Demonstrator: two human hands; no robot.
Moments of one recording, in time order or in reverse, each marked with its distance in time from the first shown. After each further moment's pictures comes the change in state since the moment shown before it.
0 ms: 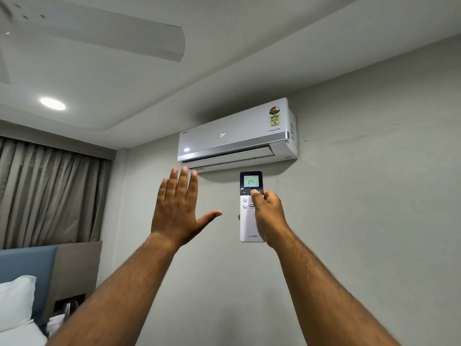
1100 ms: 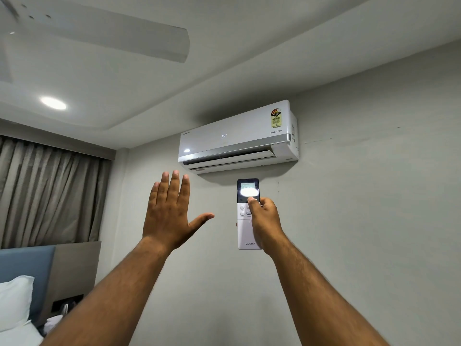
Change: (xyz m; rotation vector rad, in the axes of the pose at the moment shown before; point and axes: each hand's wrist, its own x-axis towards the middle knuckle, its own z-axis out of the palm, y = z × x) left_hand -0.011 -0.024 -0.002 -0.006 -0.011 -0.038; right_hand -0.008 0.011 0.015 -0.021 -0.001 0.029
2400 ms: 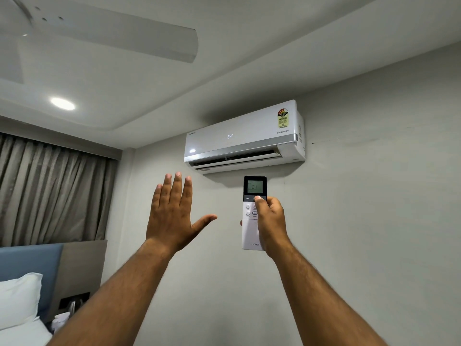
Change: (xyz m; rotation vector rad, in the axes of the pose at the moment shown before) left_hand -0.007 -0.014 0.001 -0.004 -0.008 -0.023; right_hand -0.005 0.005 0.013 0.093 0.009 -0.089
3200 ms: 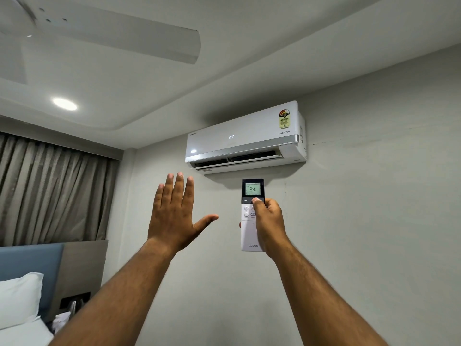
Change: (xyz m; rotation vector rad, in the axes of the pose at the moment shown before) left_hand 0.001 -0.003 -0.001 0.008 -0.006 0.005; right_hand -0.002 -0.001 0.007 -0.027 -0.016 0.044
